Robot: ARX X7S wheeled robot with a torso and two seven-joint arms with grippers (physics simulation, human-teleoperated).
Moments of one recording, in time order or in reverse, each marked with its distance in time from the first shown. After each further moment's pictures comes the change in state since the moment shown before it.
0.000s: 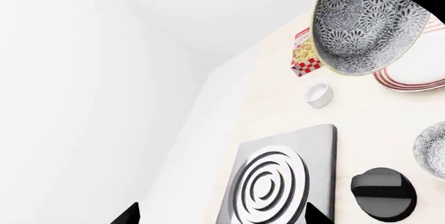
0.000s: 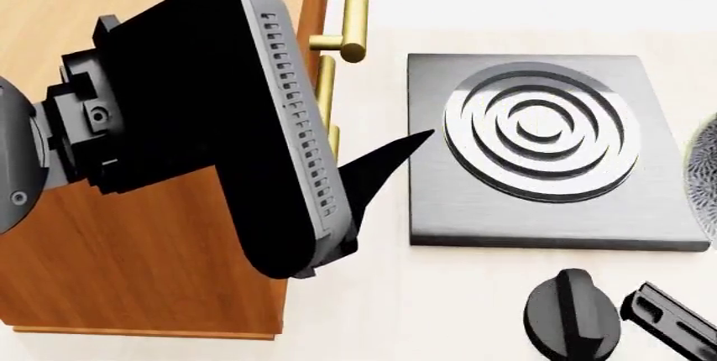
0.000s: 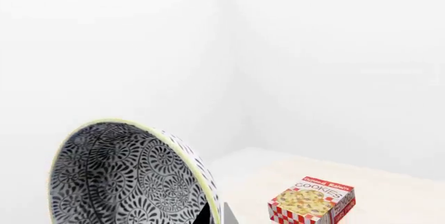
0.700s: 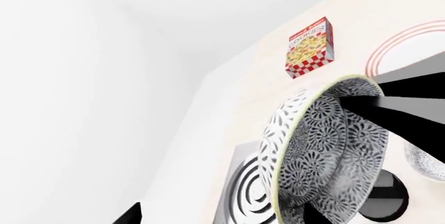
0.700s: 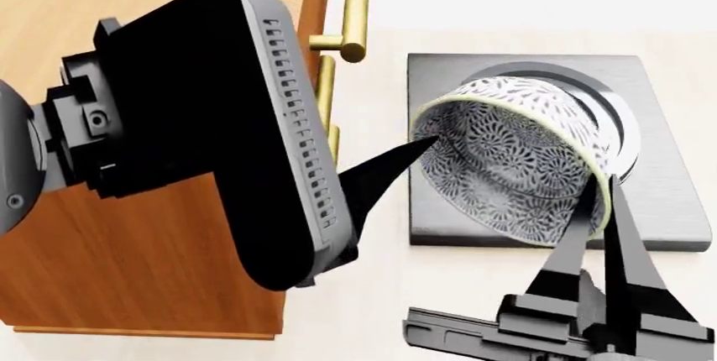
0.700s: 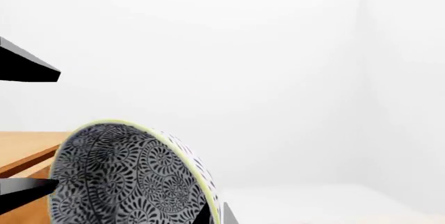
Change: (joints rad) left arm -0.015 0.000 0.010 0.008 -0.012 0.009 0.010; right arm 0.152 0.016 -0.373 0.012 -0.171 0.020 -0.260
